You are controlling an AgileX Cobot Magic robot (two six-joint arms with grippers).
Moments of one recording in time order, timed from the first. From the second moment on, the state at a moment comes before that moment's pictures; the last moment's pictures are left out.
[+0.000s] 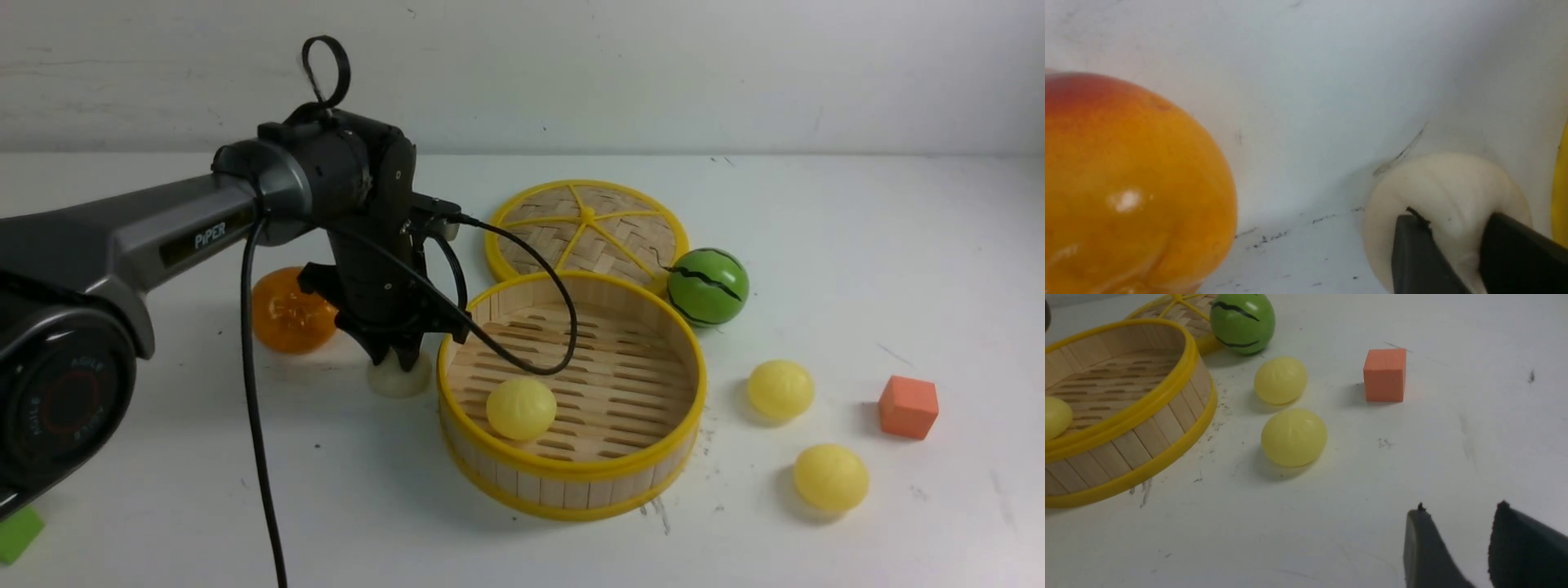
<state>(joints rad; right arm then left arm) 0.03 -0.01 0.02 0.07 0.40 0.13 -0.36 2.21 -1.84 0.09 1.00 -0.05</state>
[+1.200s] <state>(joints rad) 0.03 -0.01 0.02 0.07 0.40 0.13 -0.50 2.19 -1.89 0.01 0.87 0.00</state>
